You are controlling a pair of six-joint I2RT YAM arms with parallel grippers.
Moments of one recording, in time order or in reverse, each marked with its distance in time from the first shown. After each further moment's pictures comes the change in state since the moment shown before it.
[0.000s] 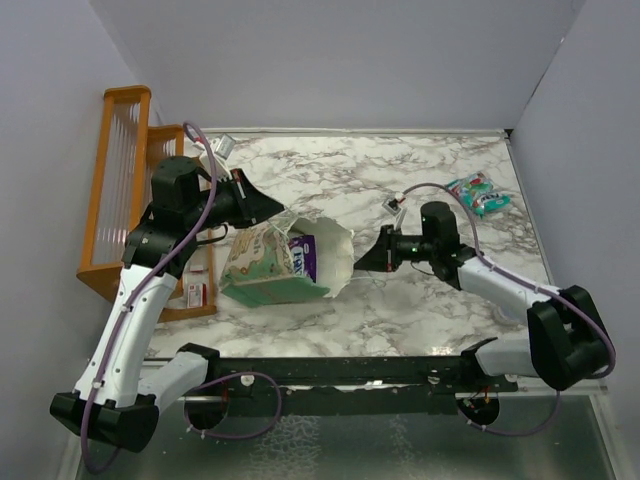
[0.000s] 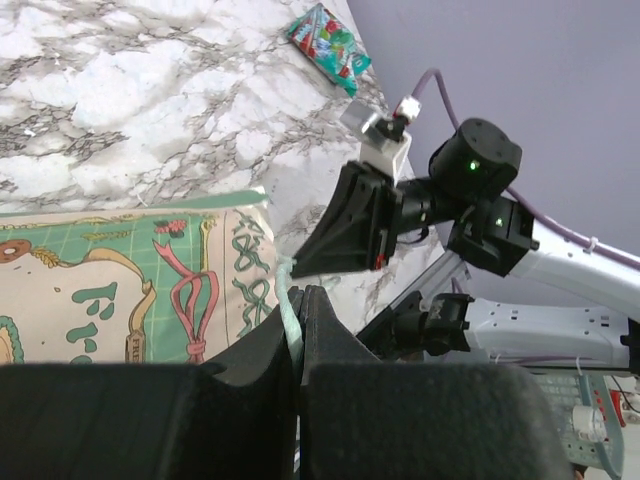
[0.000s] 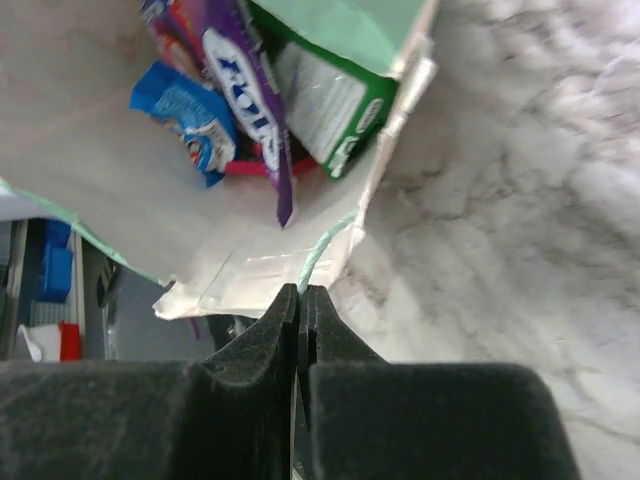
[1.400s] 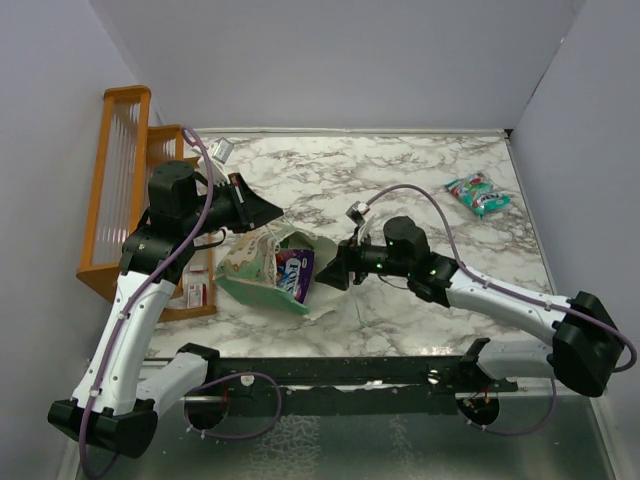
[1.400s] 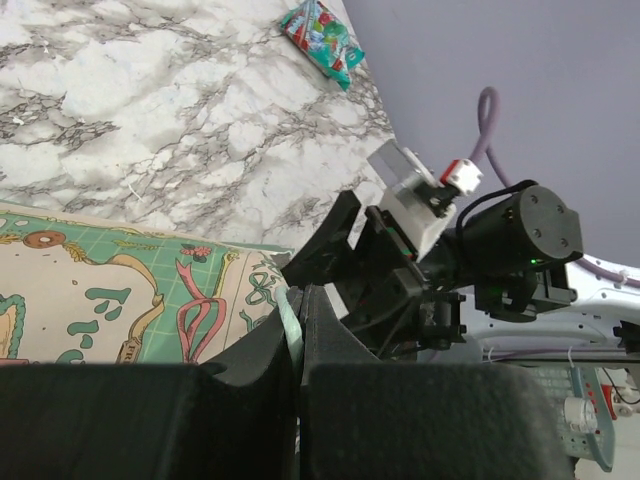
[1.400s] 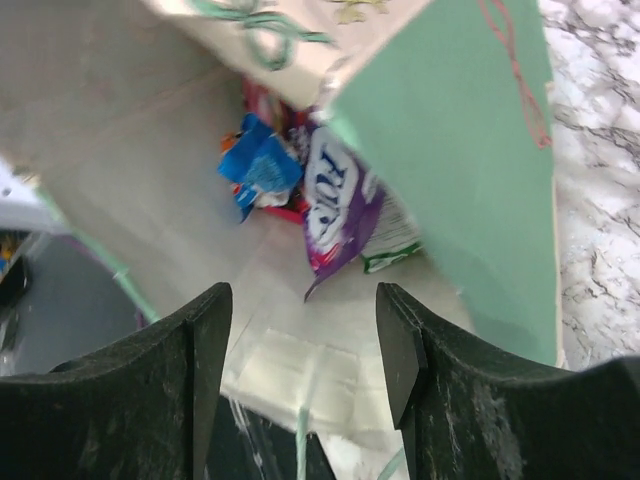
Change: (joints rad) left arm 0.000 -0.027 -0.013 -0.007 0.017 -0.006; right arm 0.430 -0.135 0.091 -0.052 0.451 -0.053
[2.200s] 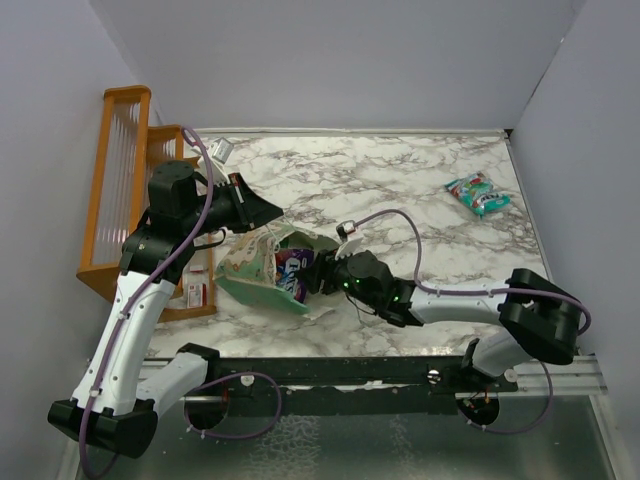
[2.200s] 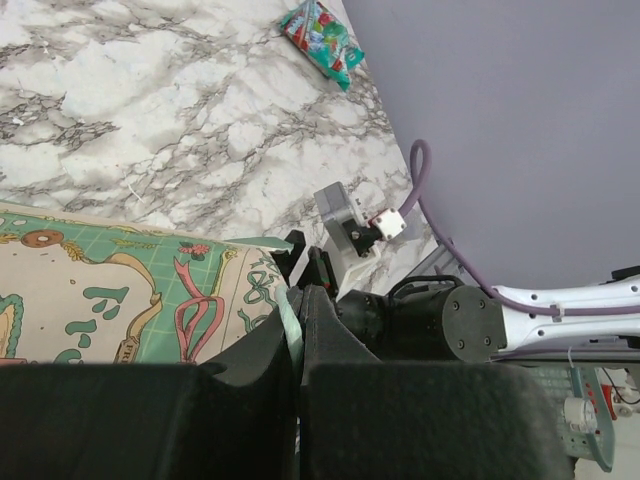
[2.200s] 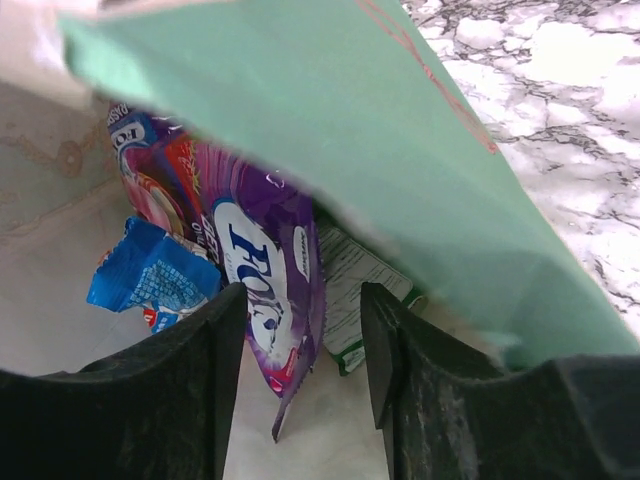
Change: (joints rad) left arm 0.000 0.000 0.000 0.000 0.000 0.000; right arm 0.255 0.253 -0.079 0.394 0.646 0.227
